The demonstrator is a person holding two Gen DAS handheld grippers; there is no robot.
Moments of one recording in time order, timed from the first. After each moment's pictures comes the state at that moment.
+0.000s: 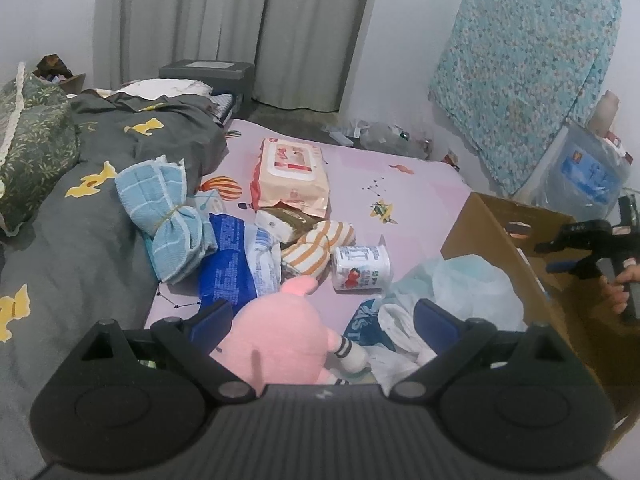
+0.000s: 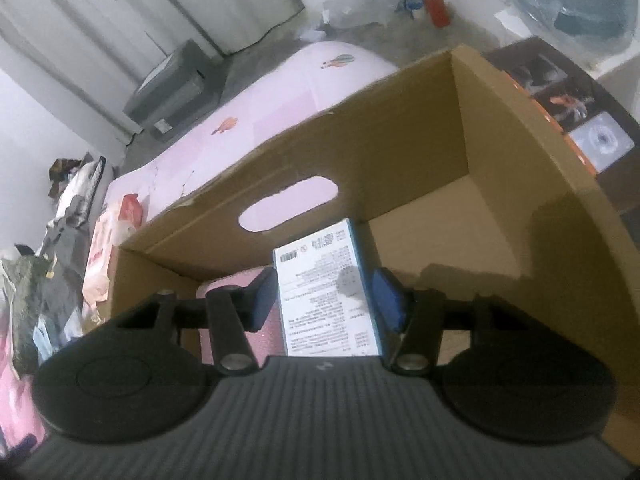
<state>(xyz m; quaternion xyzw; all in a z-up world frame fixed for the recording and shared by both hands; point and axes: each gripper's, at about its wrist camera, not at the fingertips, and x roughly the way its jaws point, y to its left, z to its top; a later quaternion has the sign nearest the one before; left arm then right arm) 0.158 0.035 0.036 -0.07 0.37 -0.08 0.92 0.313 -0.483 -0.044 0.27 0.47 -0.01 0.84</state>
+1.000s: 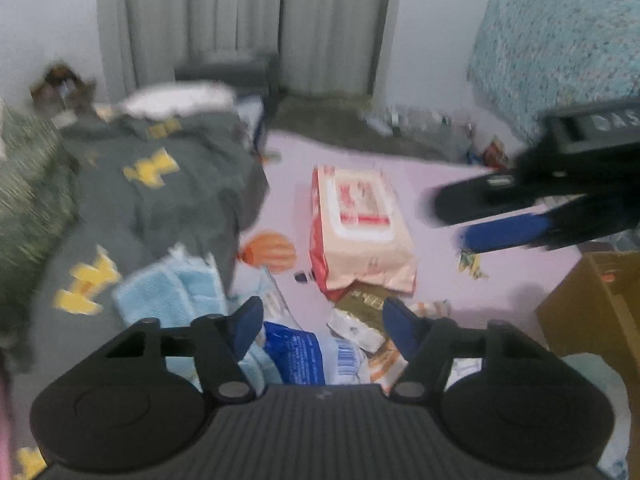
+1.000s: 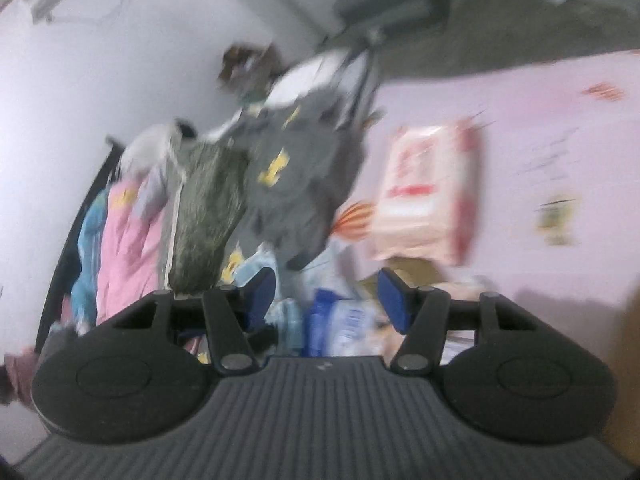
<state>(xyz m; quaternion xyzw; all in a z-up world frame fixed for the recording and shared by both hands) 0.336 0.075 0.026 -0.03 0.42 -0.05 0.91 0.434 -0.132 0.033 0.23 0.51 0.31 0.77</state>
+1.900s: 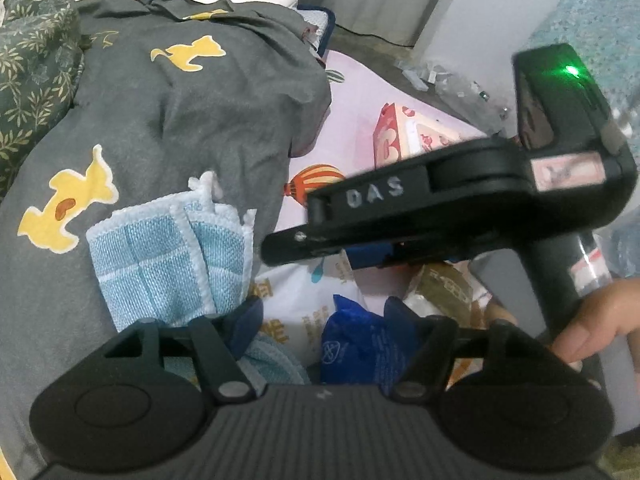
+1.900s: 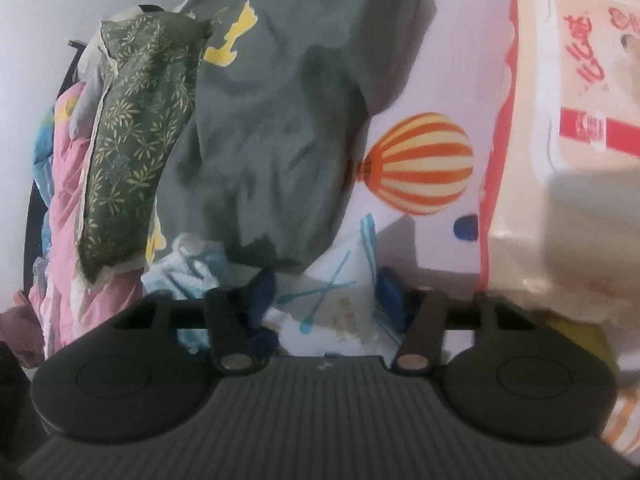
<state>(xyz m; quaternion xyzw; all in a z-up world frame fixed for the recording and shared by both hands) 0.373 0.137 -0.028 -0.13 0.50 -0.03 0.86 0.518 0.037 -0.106 0.14 0.63 0.34 0.69</state>
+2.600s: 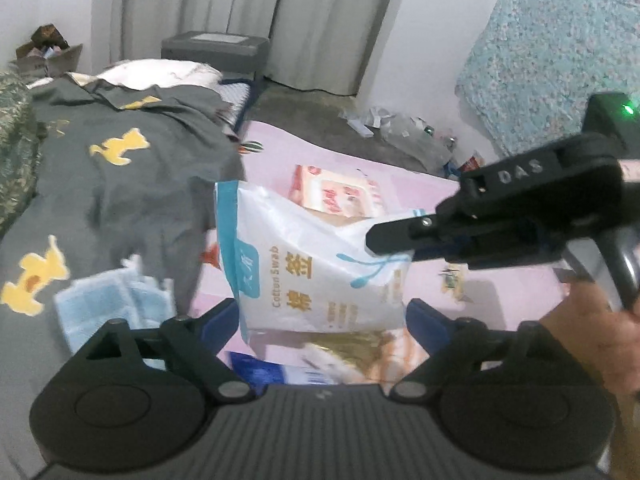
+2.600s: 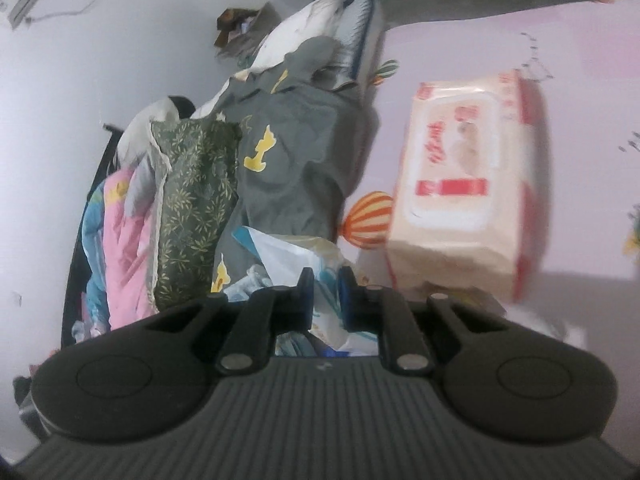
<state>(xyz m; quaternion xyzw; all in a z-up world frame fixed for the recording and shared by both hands) 0.357 0.078 0.017 -0.10 0.41 -0.08 0.90 0.493 -0.111 -0.025 0.27 0.55 0.31 0.73</state>
